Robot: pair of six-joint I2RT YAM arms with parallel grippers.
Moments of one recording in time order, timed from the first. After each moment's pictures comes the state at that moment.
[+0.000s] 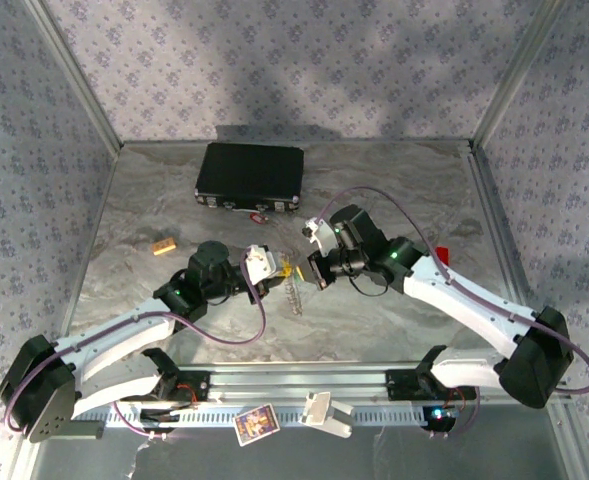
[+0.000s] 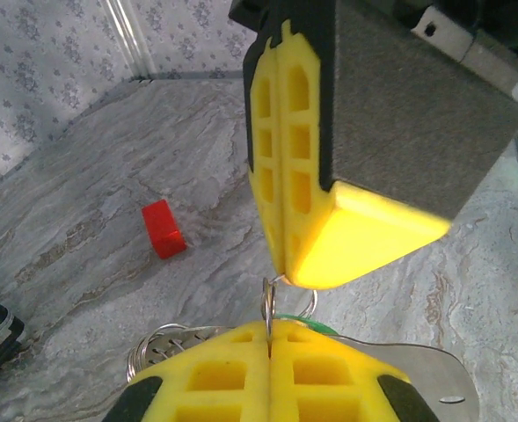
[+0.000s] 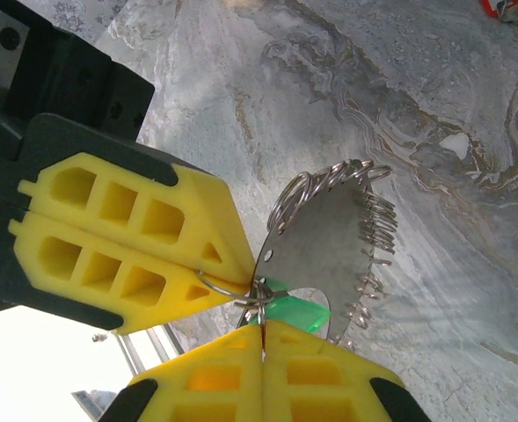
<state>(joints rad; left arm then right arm) -0.78 1.02 0.52 0.20 0.40 0.28 0.78 1.24 1.02 -0.53 -0.39 0.25</state>
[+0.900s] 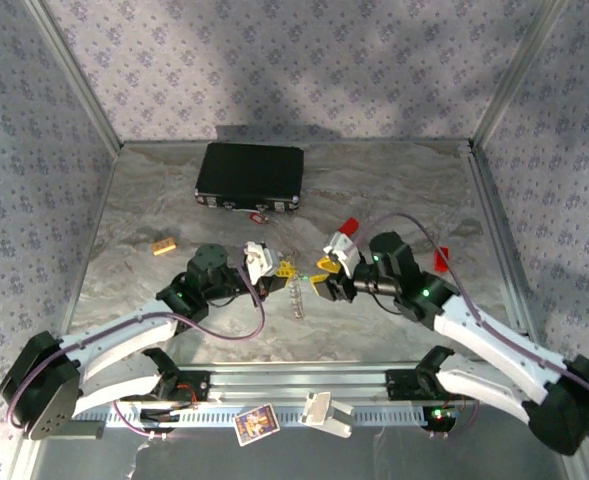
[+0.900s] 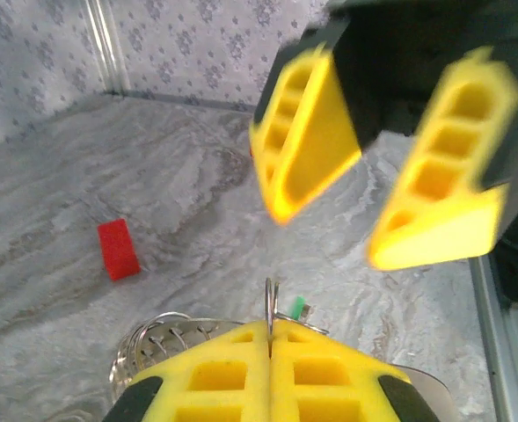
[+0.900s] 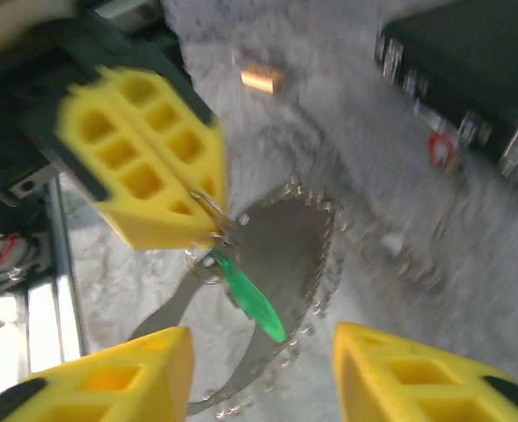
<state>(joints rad) -0.79 1.05 0.48 0.34 0.48 0.08 0.73 0.88 0.63 -0.17 -0.40 -0.10</state>
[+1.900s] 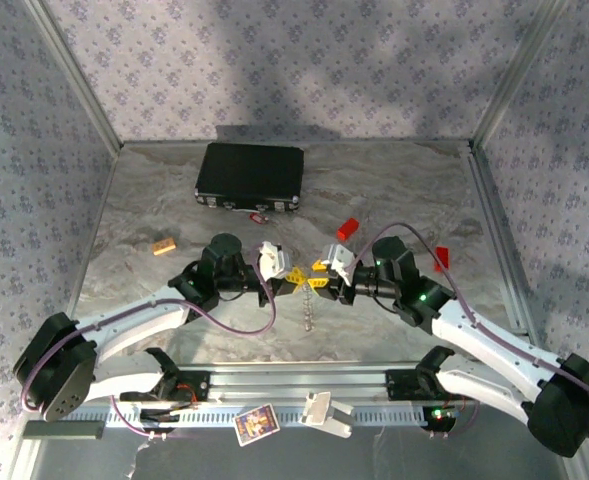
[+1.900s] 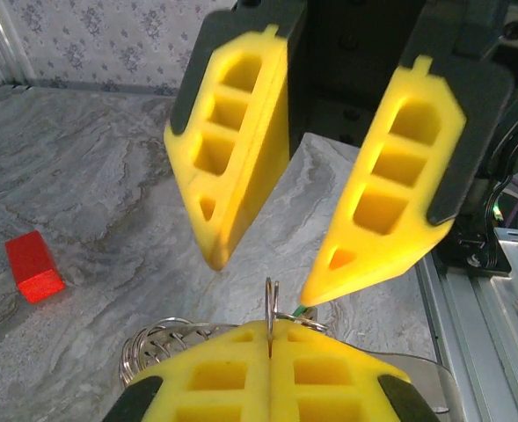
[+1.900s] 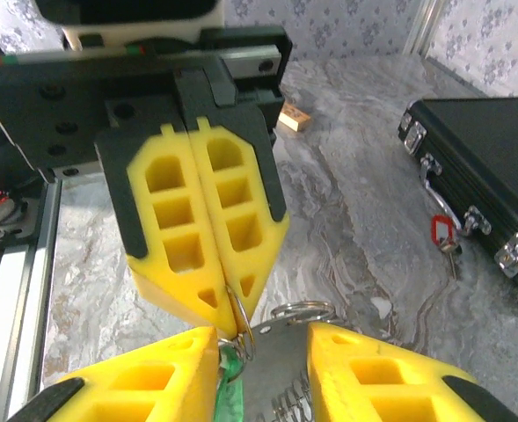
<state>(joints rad) -0.79 1.17 0.58 0.27 0.65 0.18 0.72 0.92 0.57 -0.03 -0.49 -0.30</state>
